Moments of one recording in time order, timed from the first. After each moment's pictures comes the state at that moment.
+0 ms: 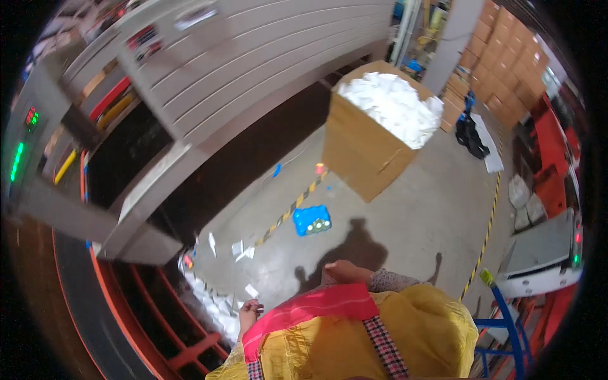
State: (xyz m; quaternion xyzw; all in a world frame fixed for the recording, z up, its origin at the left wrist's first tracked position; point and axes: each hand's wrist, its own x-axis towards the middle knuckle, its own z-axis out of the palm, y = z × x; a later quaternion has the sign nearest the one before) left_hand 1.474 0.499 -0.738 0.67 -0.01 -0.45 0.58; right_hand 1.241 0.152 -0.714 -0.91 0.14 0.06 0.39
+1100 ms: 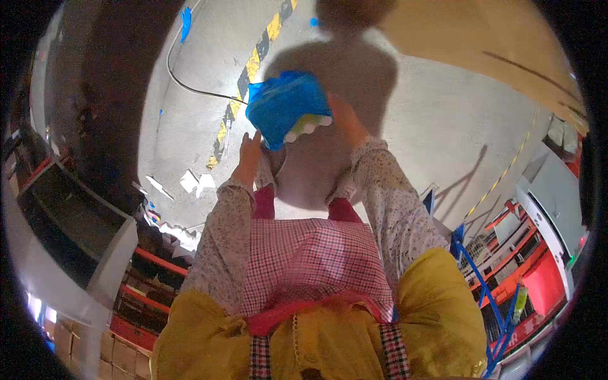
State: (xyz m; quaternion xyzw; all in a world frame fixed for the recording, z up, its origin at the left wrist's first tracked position) left_hand 1.591 0.025 -1.354 0.79 -0.42 -0.44 0.06; right_hand 1.314 -0.180 -1.318 -0.76 0.52 -0.01 0.38
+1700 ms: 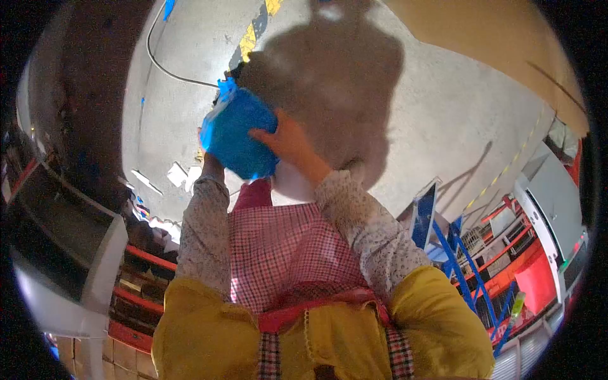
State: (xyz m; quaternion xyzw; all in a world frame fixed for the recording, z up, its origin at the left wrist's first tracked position) left_hand 1.661 0.038 -1.360 0.46 0.29 -0.61 0.57; right_hand 1.458 -0.129 -1.228 -0.54 0.53 0.07 0.65
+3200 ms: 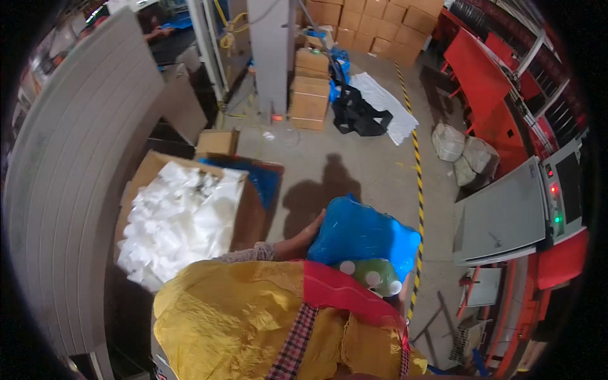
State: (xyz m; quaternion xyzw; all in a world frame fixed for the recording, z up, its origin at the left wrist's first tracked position) left_hand 0.777 -0.758 -0.483 0.27 -0.25 -0.90 0.23; right_hand 0.536 -0.581 -0.487 -0.31 0.55 -0.64 0.45
